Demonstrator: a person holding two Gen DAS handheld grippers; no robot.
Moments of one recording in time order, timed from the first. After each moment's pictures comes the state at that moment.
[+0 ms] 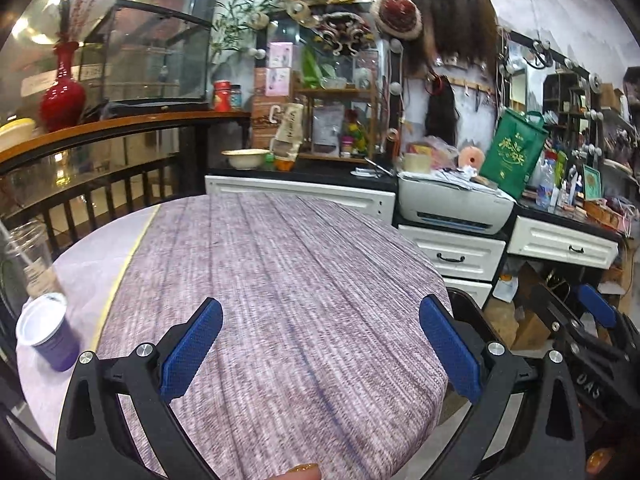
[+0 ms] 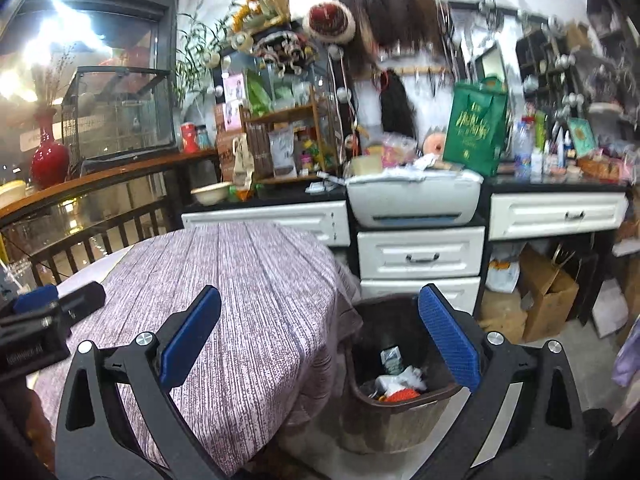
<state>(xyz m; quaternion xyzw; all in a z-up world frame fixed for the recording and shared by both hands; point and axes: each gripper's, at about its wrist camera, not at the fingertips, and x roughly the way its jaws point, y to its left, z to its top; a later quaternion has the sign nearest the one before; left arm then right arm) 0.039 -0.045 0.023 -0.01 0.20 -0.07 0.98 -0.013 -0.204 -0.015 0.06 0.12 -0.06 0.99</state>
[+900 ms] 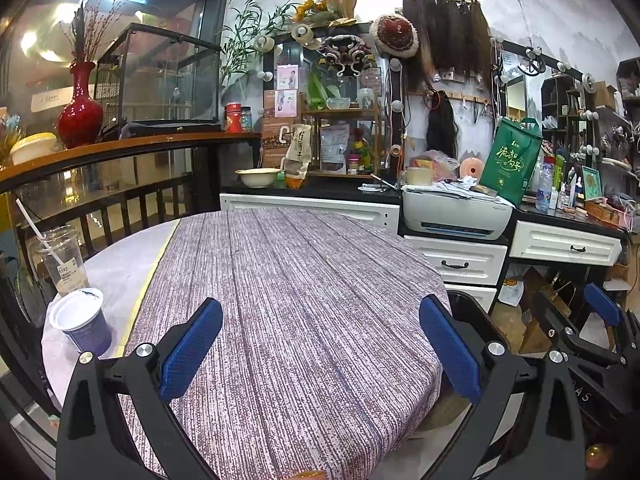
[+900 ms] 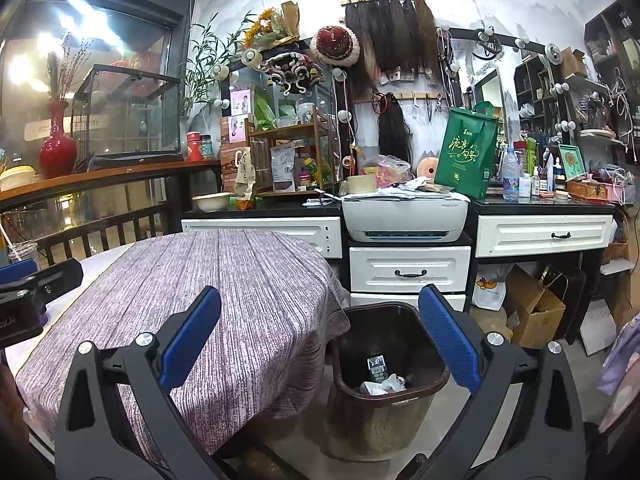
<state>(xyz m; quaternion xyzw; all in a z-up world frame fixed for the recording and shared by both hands) -0.009 -0.039 0.023 0.01 0.17 -0.05 0.98 -0.053 -0.201 -0.026 0.04 0.10 -0.06 0.99</state>
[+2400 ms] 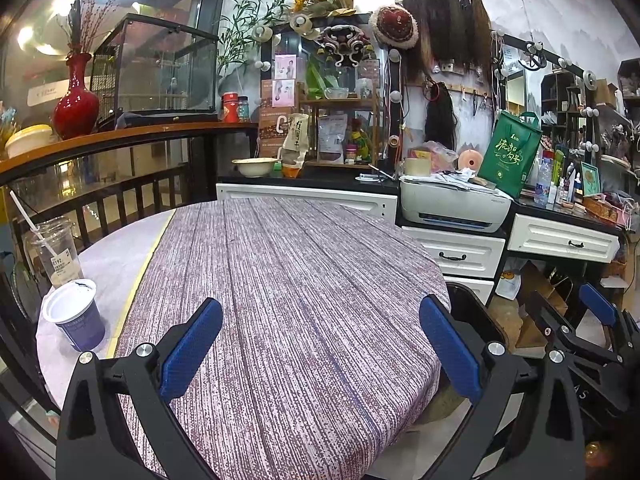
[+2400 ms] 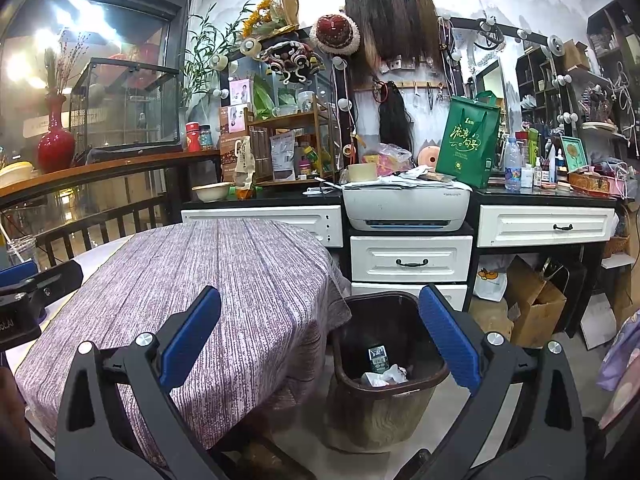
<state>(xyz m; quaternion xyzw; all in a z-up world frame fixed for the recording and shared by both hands) -0.006 -0.036 0.016 0.00 0.19 -0.06 0.98 -0.047 -0.205 -0.034 0.04 0.11 -0.06 0.99</state>
